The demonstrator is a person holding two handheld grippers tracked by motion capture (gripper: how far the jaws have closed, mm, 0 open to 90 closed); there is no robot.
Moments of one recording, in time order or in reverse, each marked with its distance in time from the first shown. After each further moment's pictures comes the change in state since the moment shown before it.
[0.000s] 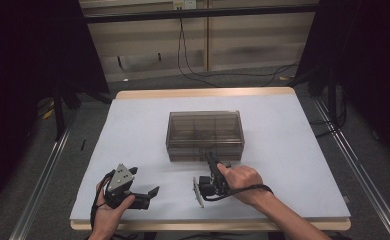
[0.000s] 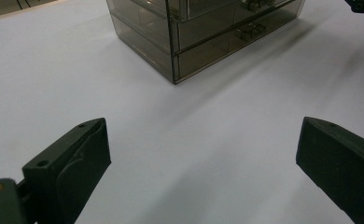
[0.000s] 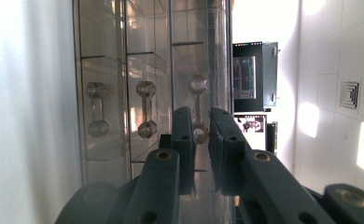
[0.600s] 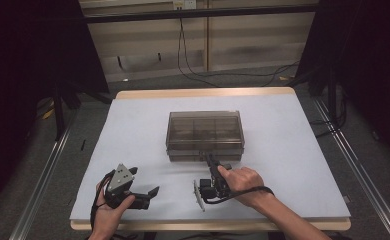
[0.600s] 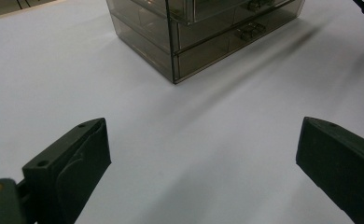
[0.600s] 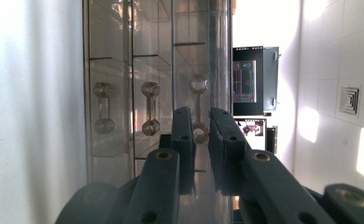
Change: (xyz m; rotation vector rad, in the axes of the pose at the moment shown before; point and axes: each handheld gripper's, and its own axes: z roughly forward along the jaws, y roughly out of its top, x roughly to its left) left arm 0.000 0.000 0.000 -0.002 -0.003 -0.003; right arm 0.000 0.000 -0.007 -0.012 0.007 -0.015
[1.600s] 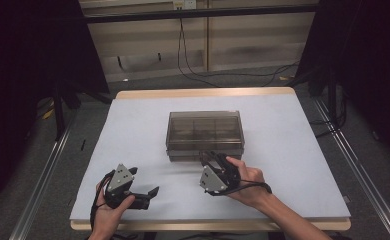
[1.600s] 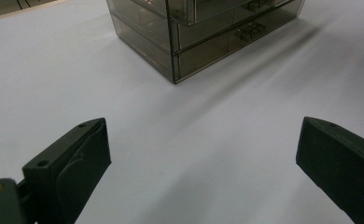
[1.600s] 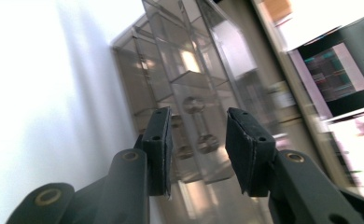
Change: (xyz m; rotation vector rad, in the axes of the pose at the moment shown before) left arm 0.000 0.000 0.000 0.001 0.000 0.001; right arm -0.040 -0.020 -0.005 -0.160 0.315 0.465
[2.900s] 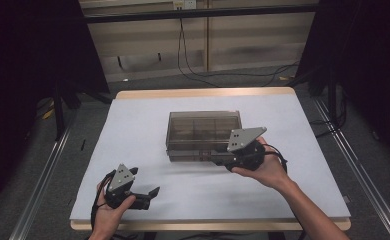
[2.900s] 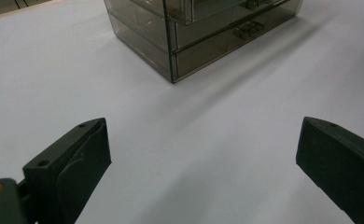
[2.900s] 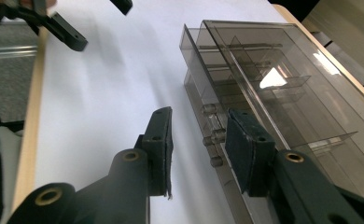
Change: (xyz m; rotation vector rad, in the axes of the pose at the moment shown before) left arm -0.001 0.000 0.002 0.002 -0.005 0.001; right arm -0.093 -0.023 -0.018 -0.119 0.551 0.400
